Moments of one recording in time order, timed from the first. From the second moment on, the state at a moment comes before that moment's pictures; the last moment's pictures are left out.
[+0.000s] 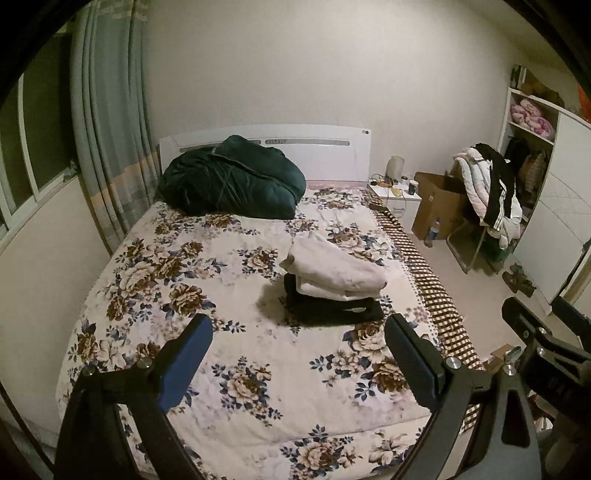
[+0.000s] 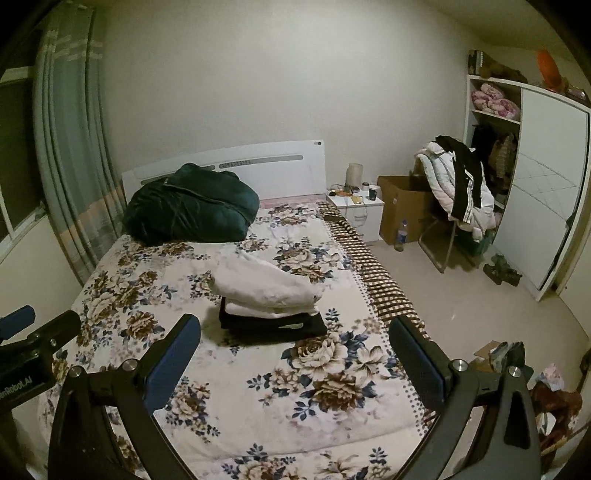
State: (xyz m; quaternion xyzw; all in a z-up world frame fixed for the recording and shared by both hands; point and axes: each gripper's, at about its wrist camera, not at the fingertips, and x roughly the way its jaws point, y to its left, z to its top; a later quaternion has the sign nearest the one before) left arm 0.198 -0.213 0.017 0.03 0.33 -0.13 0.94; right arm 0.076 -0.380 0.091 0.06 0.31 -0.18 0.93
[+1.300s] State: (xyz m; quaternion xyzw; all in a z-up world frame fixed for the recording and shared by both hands) left arm 0.177 -0.217 0.019 0.03 0.32 -0.10 0.94; right arm 0.084 -0.389 0.083 0.06 0.32 -0.16 0.93
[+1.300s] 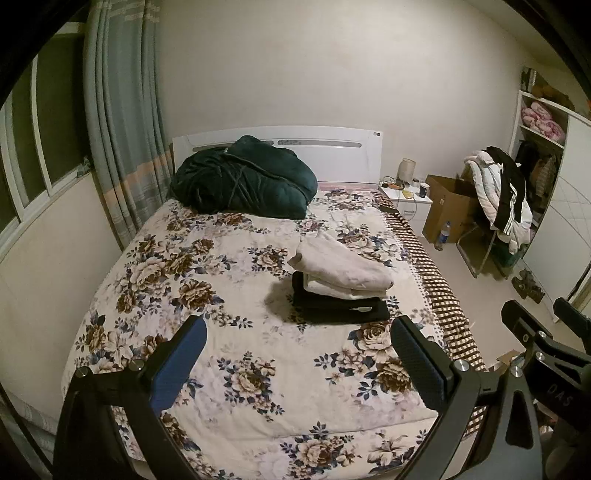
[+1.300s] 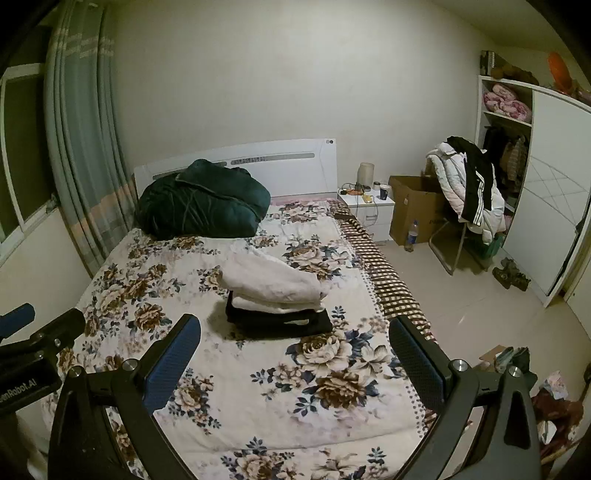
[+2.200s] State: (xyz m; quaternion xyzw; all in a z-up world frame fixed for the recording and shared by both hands) left arm 0.172 -0.215 0.019 0.03 0.33 -0.10 0.94; right arm 0.088 -0.394 0.081 0.06 0.32 -0.15 0.93
